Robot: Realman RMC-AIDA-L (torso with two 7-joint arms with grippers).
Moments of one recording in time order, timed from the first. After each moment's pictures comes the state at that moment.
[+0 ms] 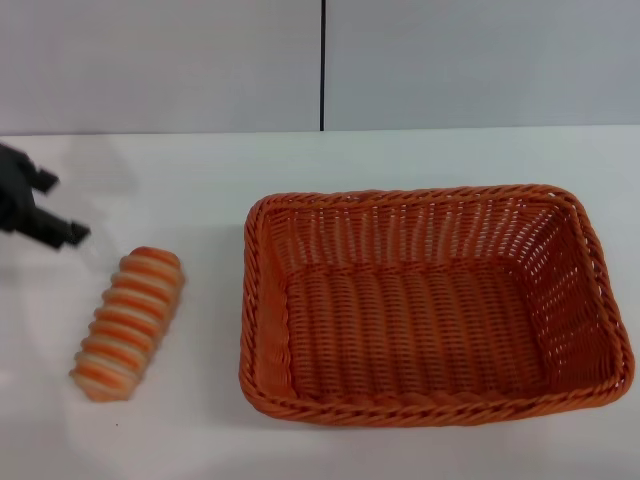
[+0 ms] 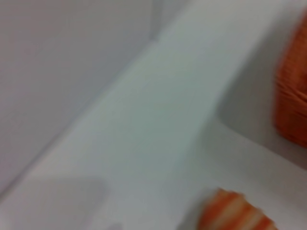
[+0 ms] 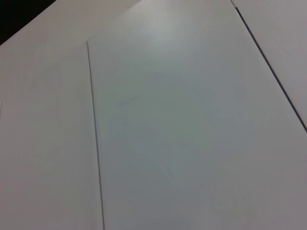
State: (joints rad) left arm -0.65 -2.00 0.75 1.35 2.68 1.87 -1.92; right arm 0.05 2.07 -0.75 -0.50 -0.83 -1.91 1.00
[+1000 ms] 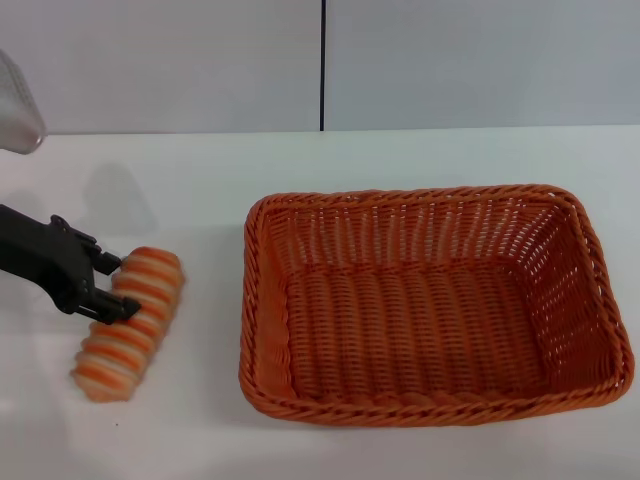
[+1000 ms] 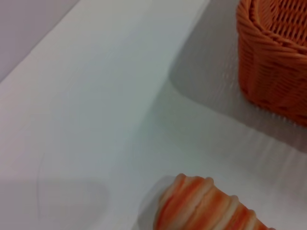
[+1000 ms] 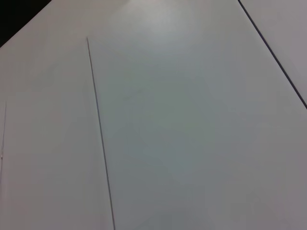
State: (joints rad) left arm -0.58 -2.06 0.85 1.12 2.67 1.67 -1.78; right arm 0.06 2.07 -0.75 -0.49 -0.86 -1.92 1.03
